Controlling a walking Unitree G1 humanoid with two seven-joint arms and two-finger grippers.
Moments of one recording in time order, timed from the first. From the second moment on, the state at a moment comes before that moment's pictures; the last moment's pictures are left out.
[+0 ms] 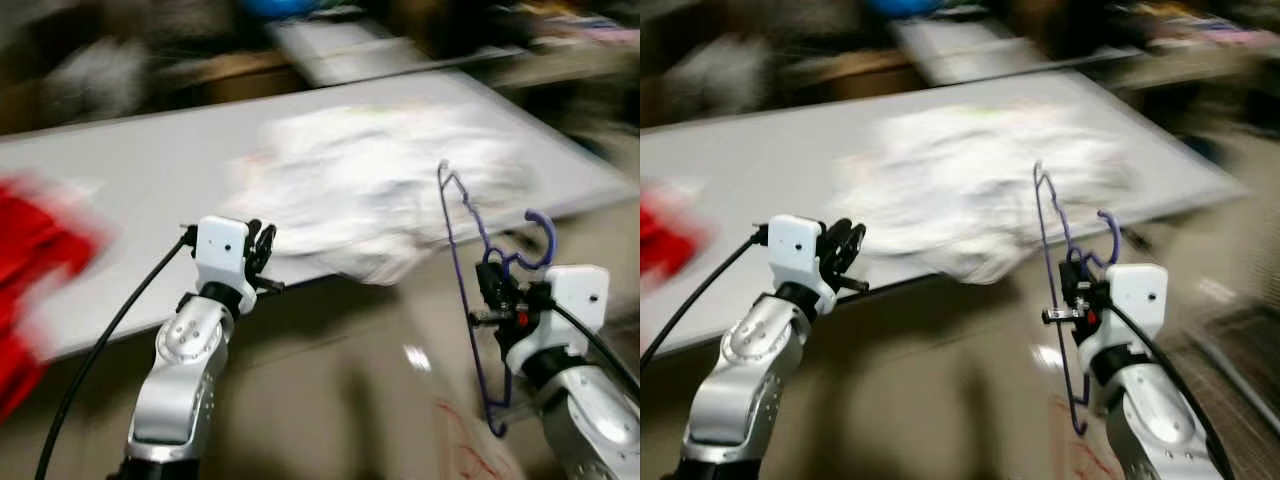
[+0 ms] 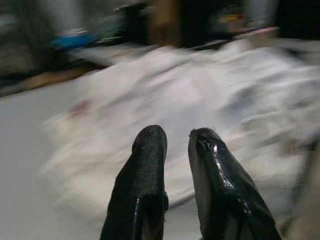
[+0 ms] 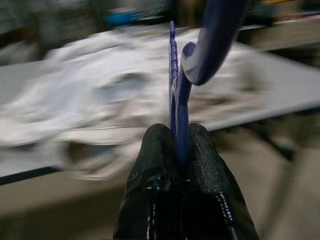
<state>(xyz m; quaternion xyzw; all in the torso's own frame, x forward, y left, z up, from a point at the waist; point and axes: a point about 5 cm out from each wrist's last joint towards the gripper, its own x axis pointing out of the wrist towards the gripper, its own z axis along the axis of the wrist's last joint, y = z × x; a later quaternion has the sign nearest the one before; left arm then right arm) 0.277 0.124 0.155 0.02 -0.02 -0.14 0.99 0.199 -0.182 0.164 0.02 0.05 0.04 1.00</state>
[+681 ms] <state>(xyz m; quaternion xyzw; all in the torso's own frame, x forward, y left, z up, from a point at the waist) 0.274 0.120 0.151 0.02 -0.01 -0.14 0.99 0.212 -0.171 0.165 -0.02 0.05 0.12 0.99</state>
